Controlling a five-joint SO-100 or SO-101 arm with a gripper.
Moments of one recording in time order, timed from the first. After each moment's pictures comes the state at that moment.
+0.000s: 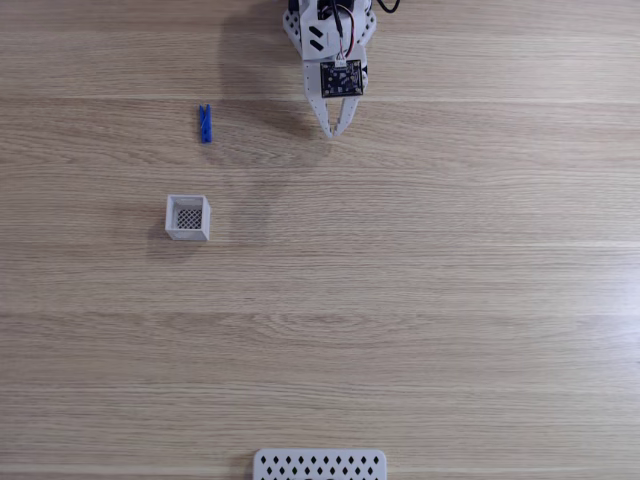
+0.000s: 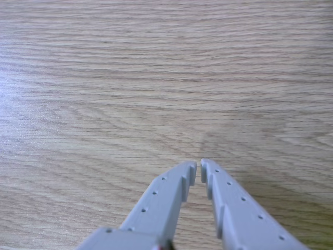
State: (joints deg) arm -3.3 192.7 178.9 79.9 -86.9
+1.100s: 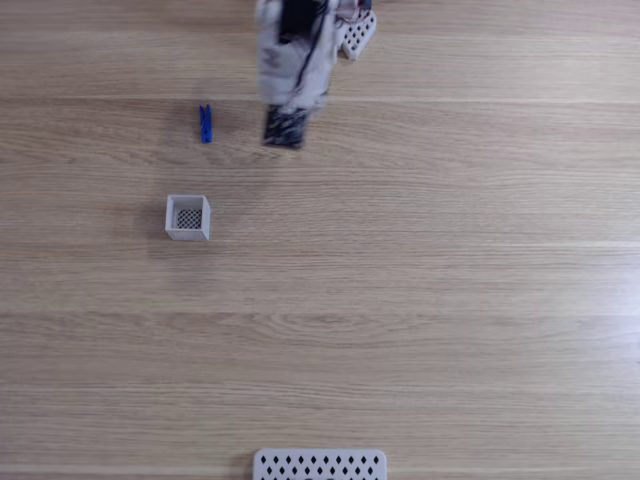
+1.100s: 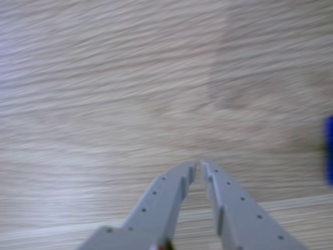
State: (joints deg) arm 24.0 124.6 138.3 76.6 -104.6
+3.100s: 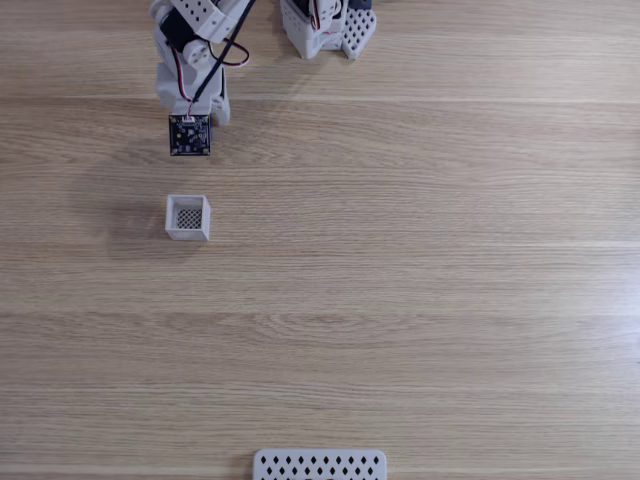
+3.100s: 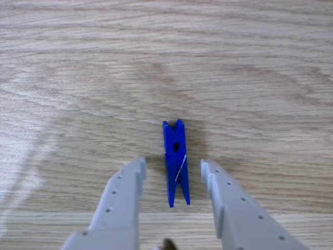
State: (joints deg) arm 53.8 94.9 124.3 62.8 -144.3
